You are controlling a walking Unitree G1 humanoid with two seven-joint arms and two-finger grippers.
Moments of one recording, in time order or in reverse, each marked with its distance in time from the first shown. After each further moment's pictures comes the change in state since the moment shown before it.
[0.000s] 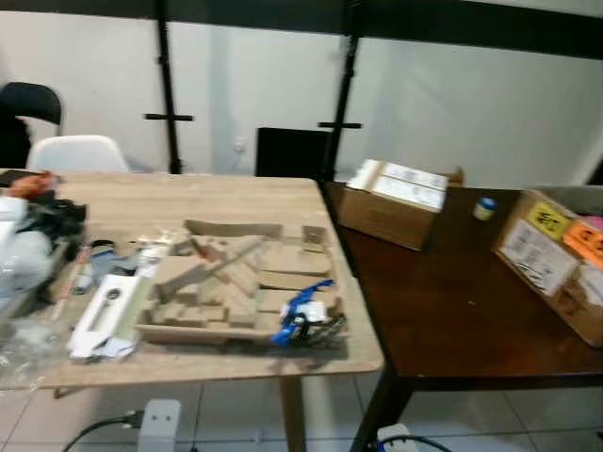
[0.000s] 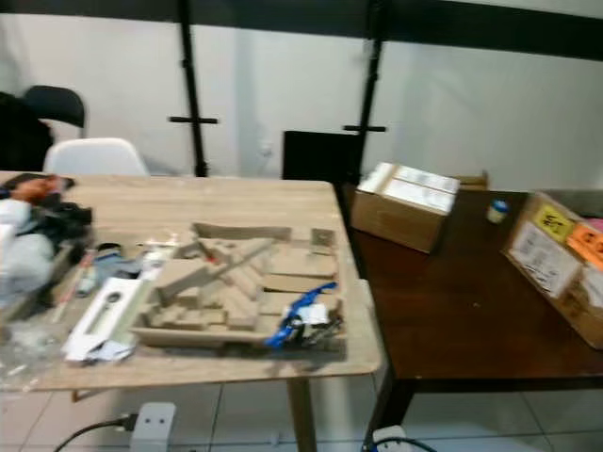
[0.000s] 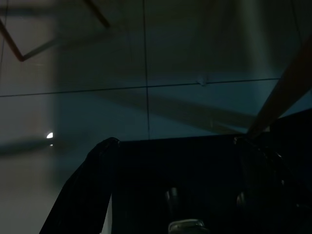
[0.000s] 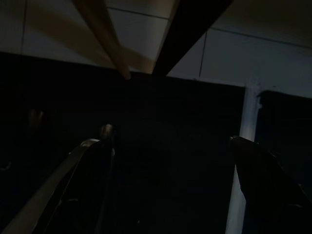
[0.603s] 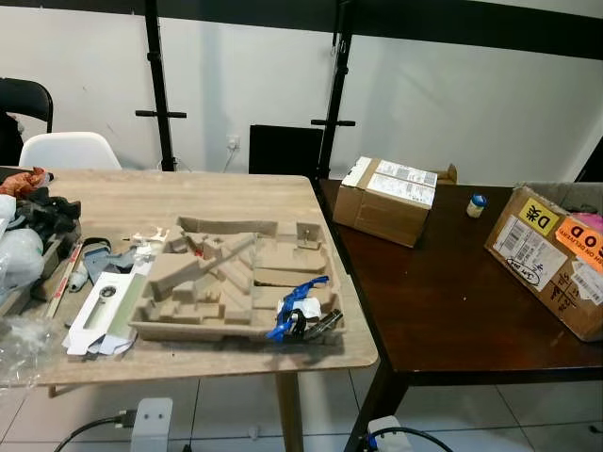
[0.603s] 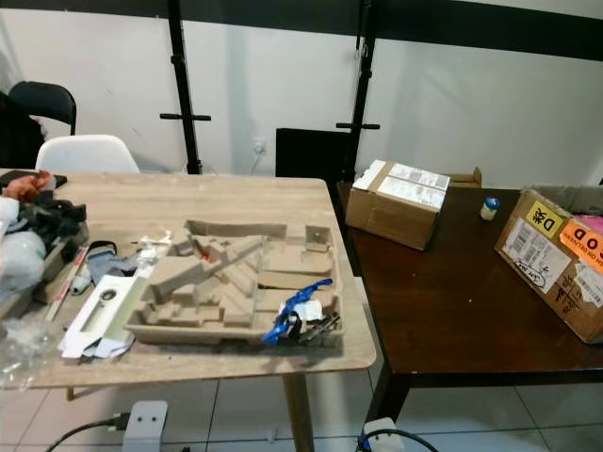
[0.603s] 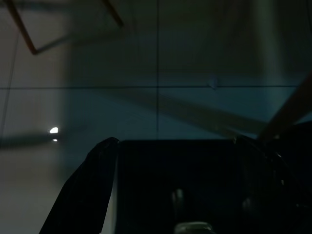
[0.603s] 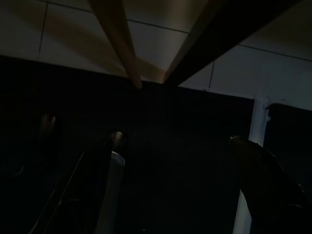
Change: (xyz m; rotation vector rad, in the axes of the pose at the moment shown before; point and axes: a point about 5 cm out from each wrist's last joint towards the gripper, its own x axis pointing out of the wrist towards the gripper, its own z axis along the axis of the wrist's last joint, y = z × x) left arm -0.001 0.010 0.001 -0.034 -0.013 0.047; right arm 0.002 0.002 0.014 -0.016 -0.030 0.017
